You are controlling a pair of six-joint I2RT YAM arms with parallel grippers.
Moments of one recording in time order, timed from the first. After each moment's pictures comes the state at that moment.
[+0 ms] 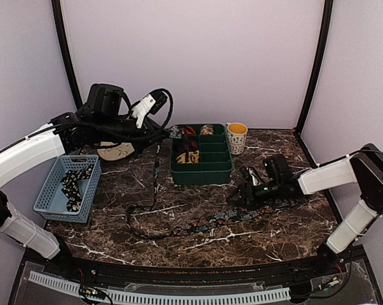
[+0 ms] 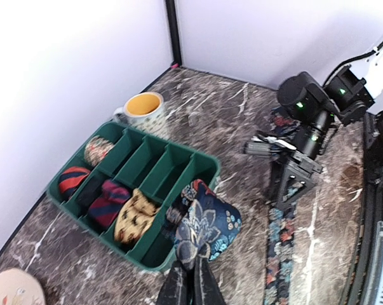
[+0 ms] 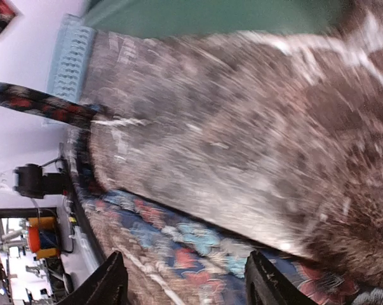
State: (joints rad) left arm -0.74 1.36 1.33 -0.43 0.22 0.20; right arm 0.54 1.61 0.64 0.11 -0.68 0.57
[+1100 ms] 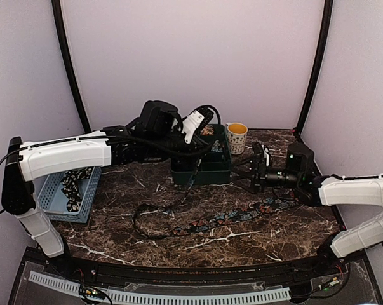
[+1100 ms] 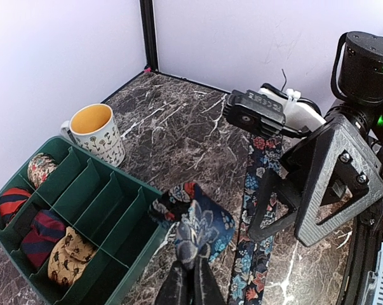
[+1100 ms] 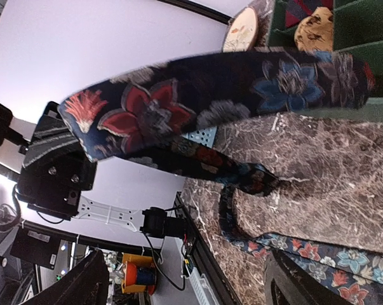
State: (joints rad) left arm -0.96 1.67 1.44 -0.22 0.05 0.02; right arm 0.58 1.25 0.53 0.51 -0.71 1.09
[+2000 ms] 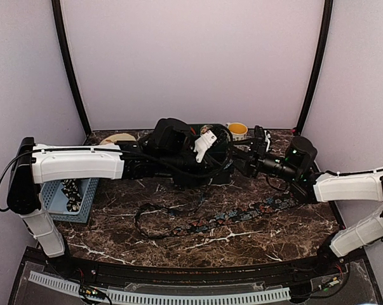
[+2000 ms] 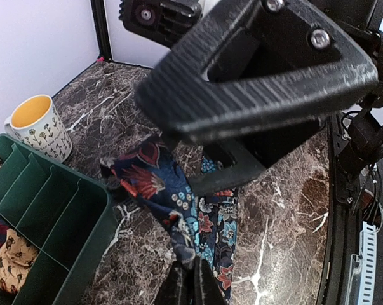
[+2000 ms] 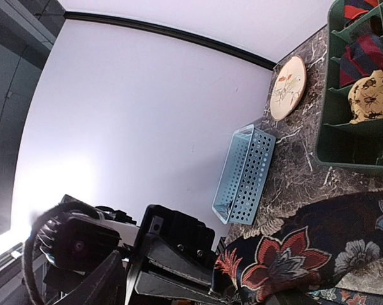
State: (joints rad) left arm -1.03 1.73 1.38 -0.11 0.14 0.01; right arm 0.62 1.32 0.59 0.82 -0.56 1.31
